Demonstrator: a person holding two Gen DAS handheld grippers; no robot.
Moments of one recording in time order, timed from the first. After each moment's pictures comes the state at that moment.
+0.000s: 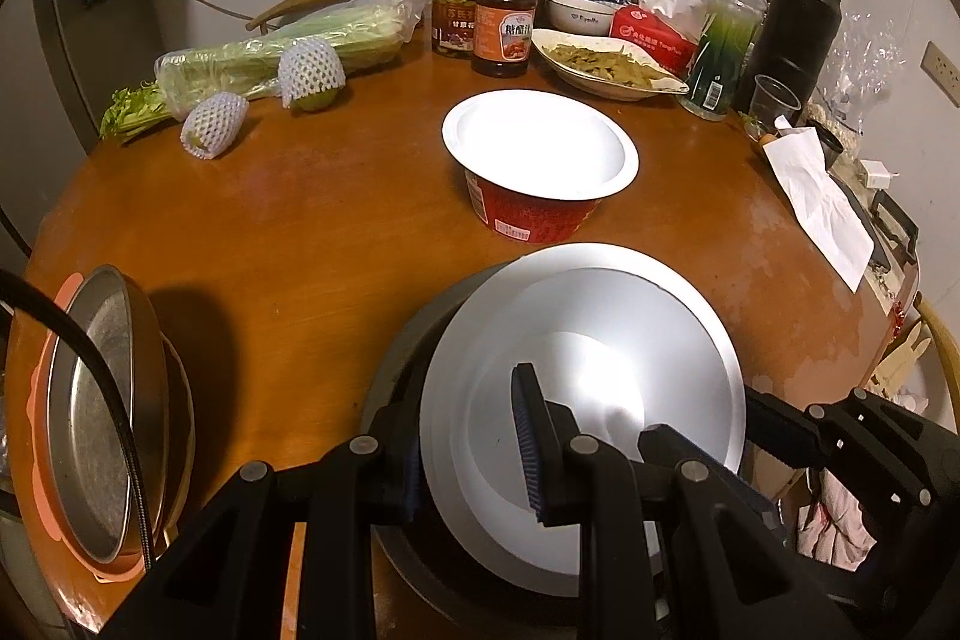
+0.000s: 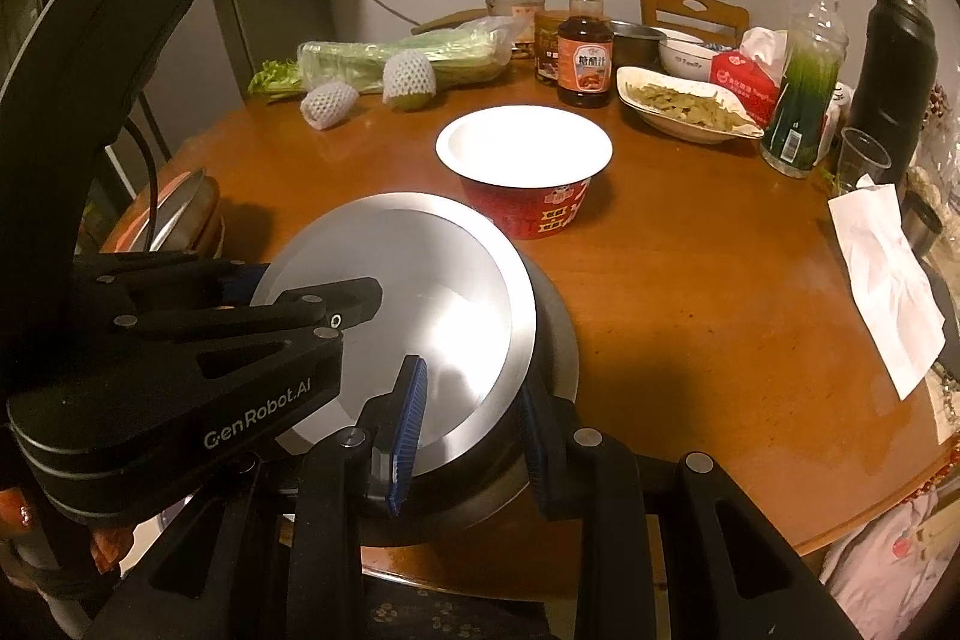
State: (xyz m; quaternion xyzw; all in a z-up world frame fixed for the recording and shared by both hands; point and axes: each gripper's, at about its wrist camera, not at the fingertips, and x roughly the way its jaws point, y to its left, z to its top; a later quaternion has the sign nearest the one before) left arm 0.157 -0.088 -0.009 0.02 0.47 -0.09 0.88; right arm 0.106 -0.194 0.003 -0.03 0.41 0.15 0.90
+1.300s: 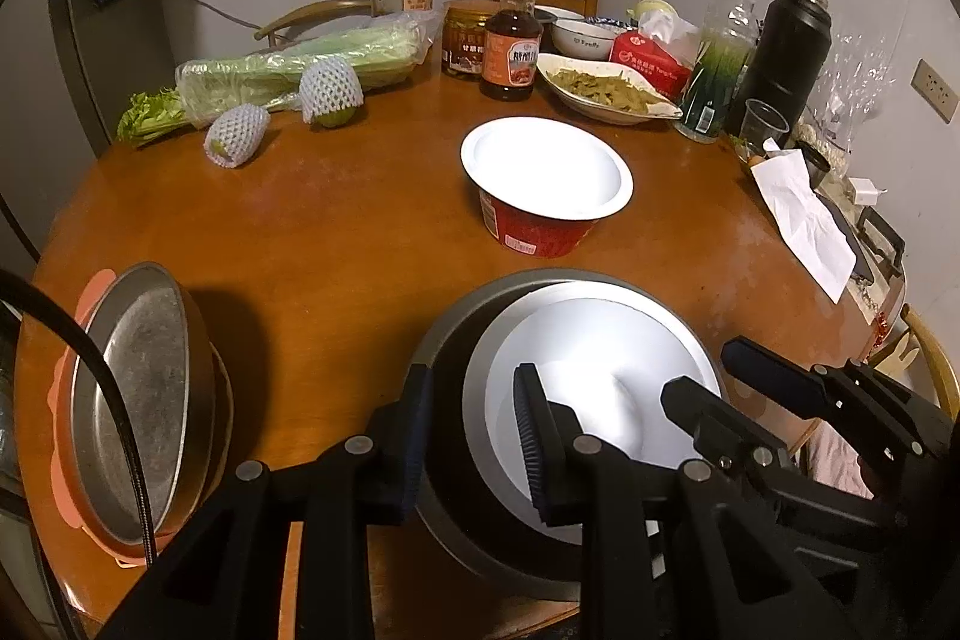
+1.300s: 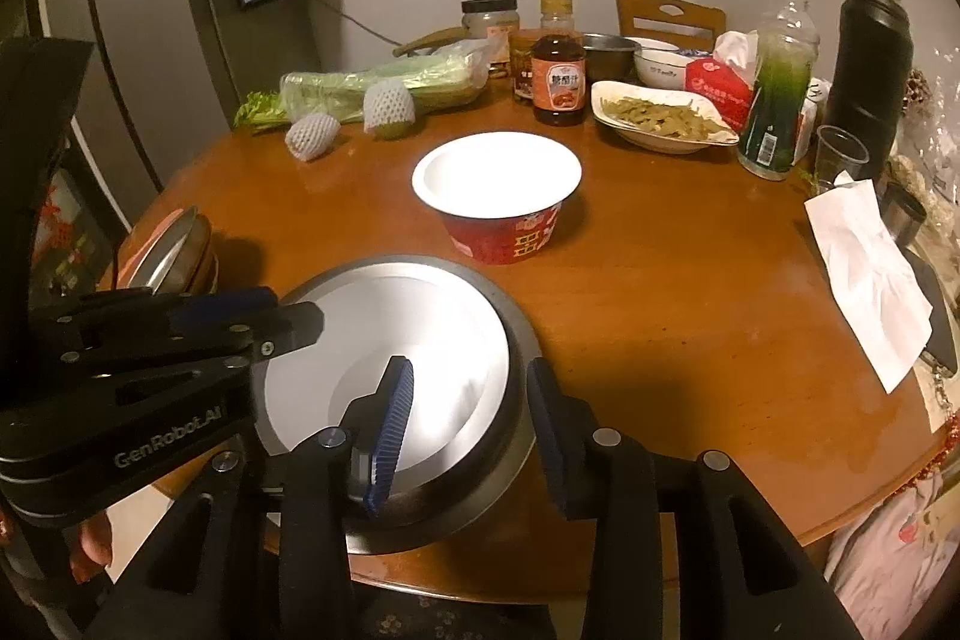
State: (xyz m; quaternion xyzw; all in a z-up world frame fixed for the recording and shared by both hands) left arm 0.140 -0.074 0.011 0.01 0.45 -0.09 0.89; right arm 0.106 -0.209 0.016 0.00 0.40 0.14 0.91
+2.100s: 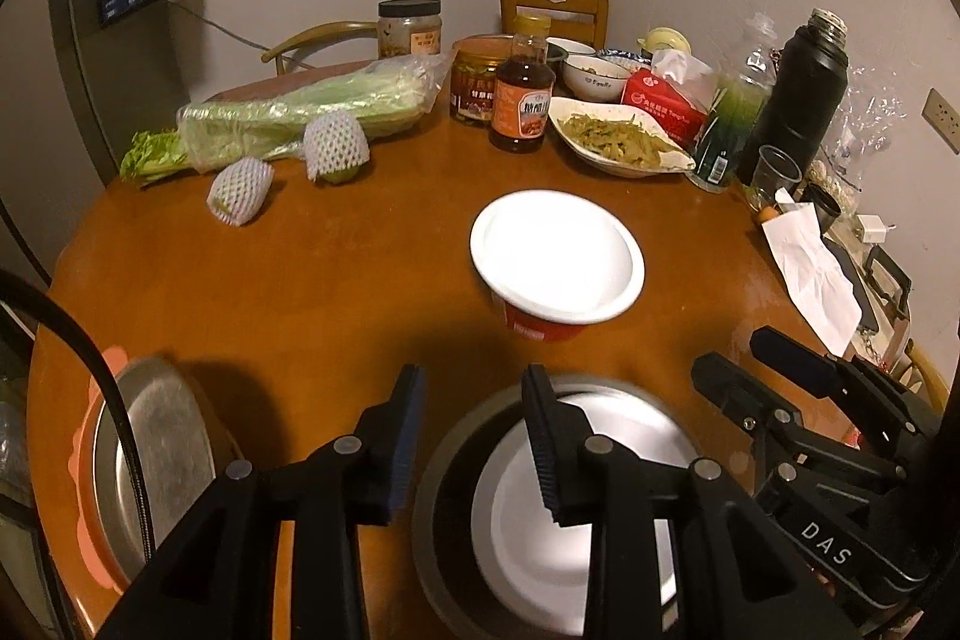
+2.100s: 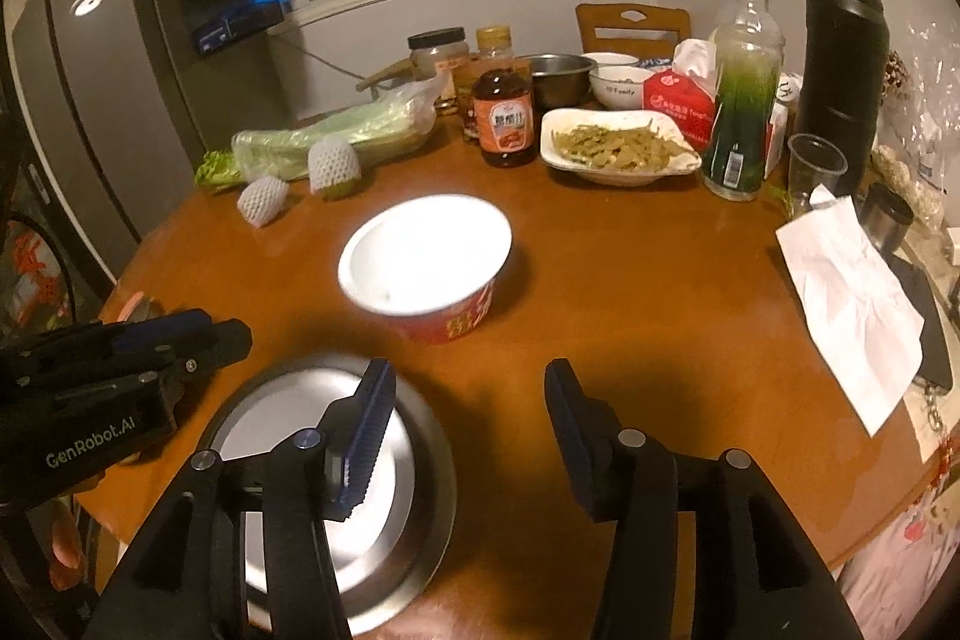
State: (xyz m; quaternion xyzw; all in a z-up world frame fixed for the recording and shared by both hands) left arm 0.180 -0.078 0.038 0.01 0.43 -0.08 0.90; right arm 0.151 -0.240 0.034 0.03 0.38 0.11 0.92
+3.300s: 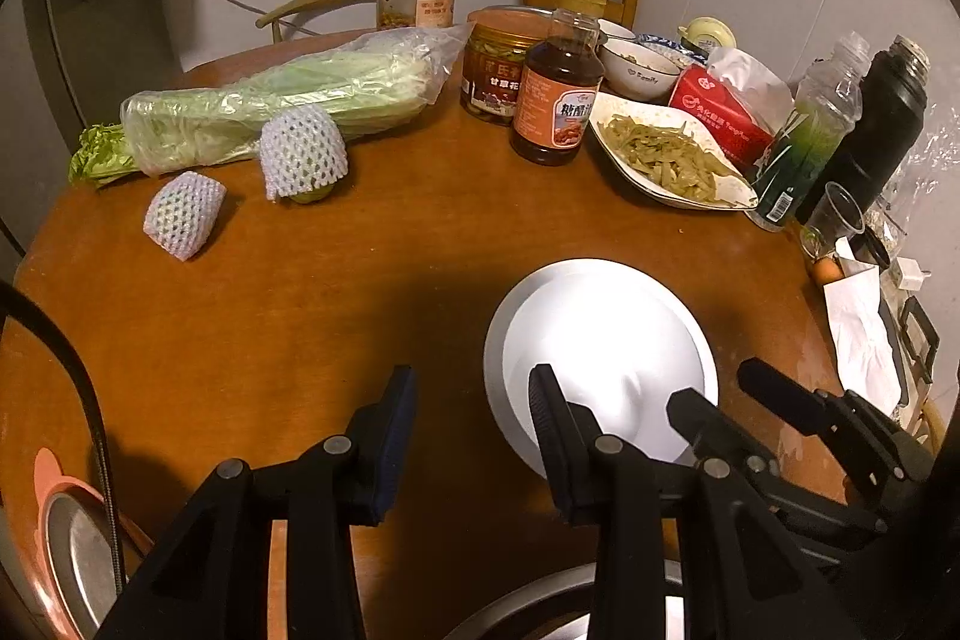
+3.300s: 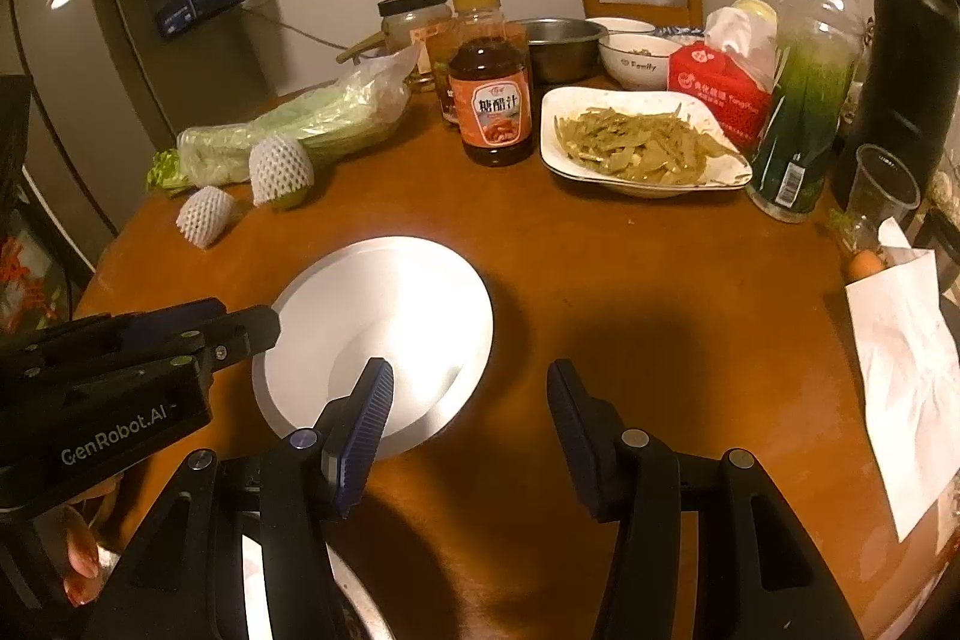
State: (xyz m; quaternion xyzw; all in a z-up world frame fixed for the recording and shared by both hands) left arm 0.278 -0.086 0.011 -0.02 0.47 -0.07 0.88; right arm 0.247 -0.234 0.008 0.04 0.43 0.11 0.90
